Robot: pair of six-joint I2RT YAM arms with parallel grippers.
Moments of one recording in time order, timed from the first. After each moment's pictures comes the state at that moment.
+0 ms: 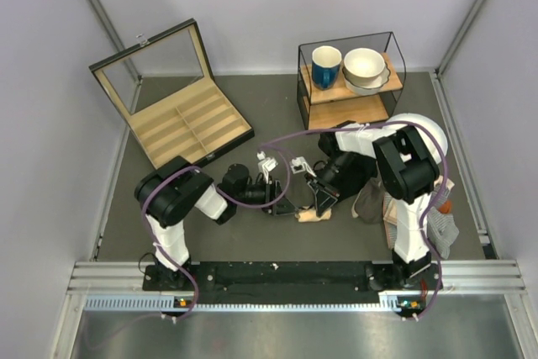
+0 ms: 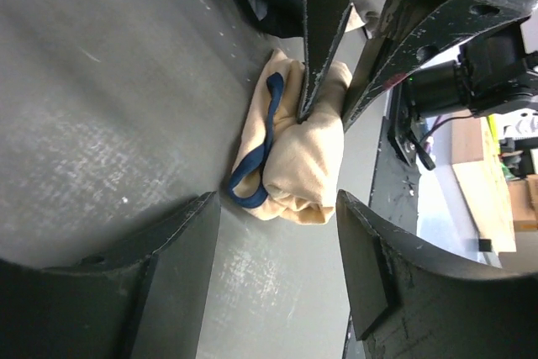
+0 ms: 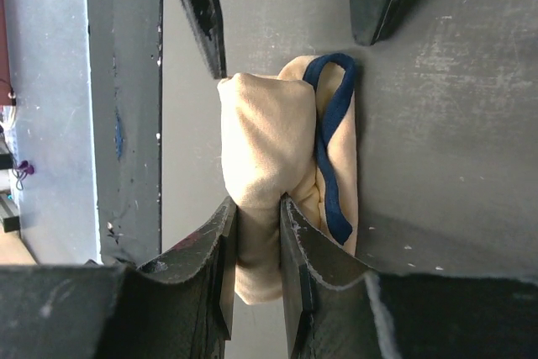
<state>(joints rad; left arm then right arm) -0.64 1.83 0.44 1.03 0.77 -0.68 0.49 2.04 1.29 -1.22 -0.88 -1.13</state>
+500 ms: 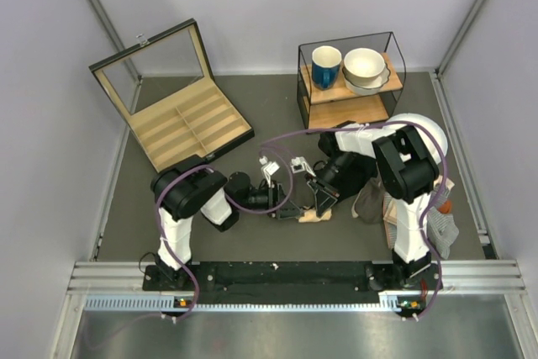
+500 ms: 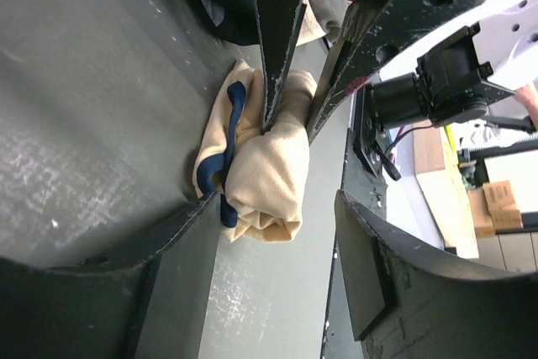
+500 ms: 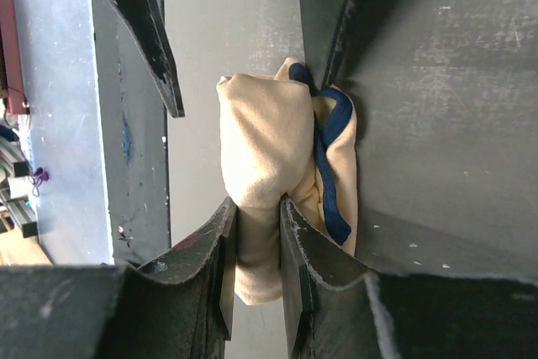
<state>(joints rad) -0.70 1.98 0.43 1.33 0.78 -0.85 0.49 2.05 1.29 -1.22 -0.88 -1.09</state>
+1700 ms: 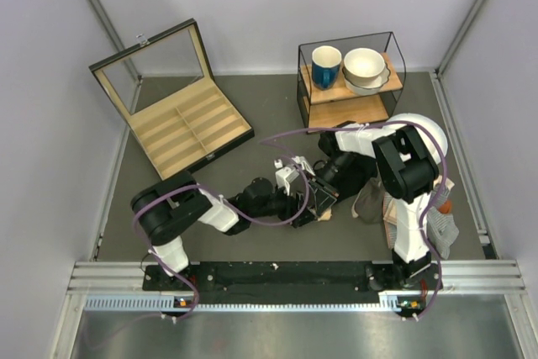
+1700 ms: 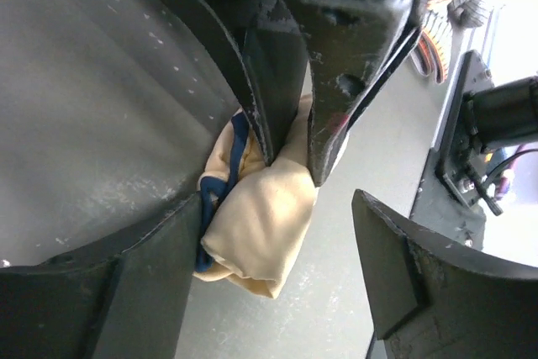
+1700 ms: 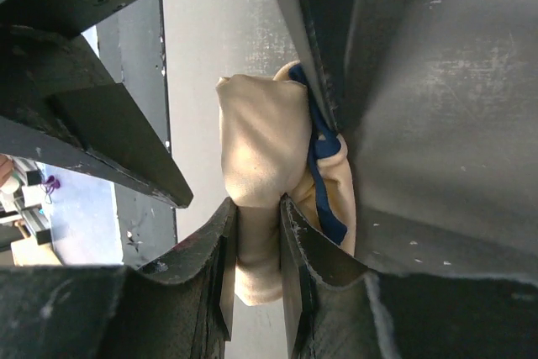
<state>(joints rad) -0.92 1.75 0.47 0.92 0.34 -0.62 0.48 2.05 1.29 -1.20 -0.88 -1.04</state>
